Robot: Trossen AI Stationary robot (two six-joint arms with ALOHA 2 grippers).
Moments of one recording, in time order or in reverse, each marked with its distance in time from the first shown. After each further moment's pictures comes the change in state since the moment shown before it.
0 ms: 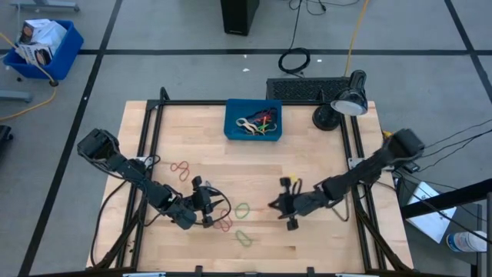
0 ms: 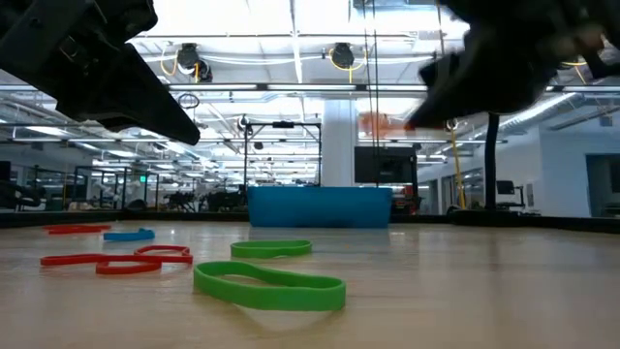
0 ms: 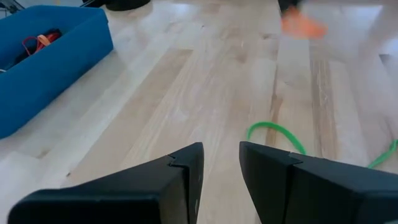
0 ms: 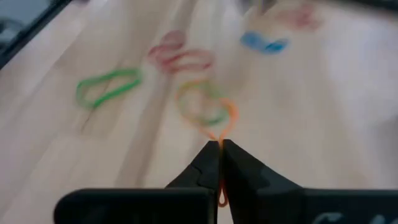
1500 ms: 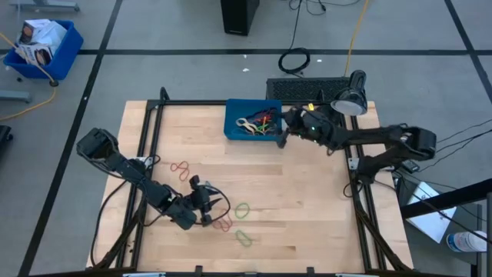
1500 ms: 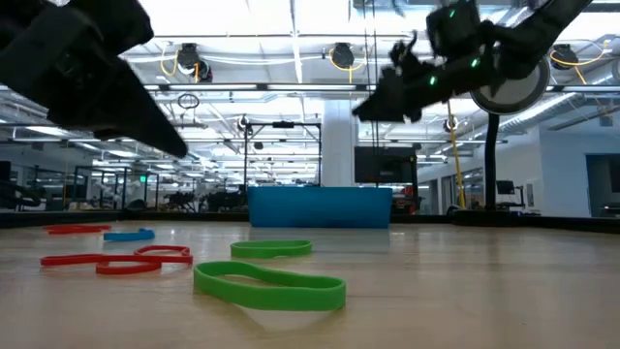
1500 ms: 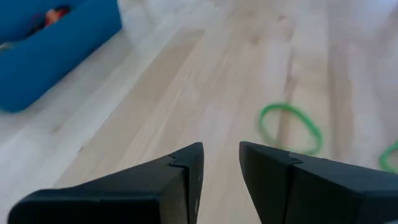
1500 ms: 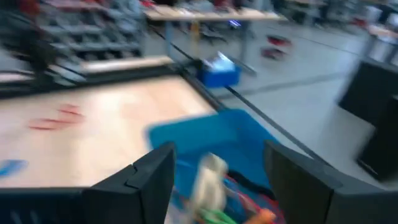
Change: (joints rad) left arm -0.005 -0.017 0.000 -0.121 0.006 -0.103; right arm -0.852 -0.187 -0.111 0.352 -0.278 -0.125
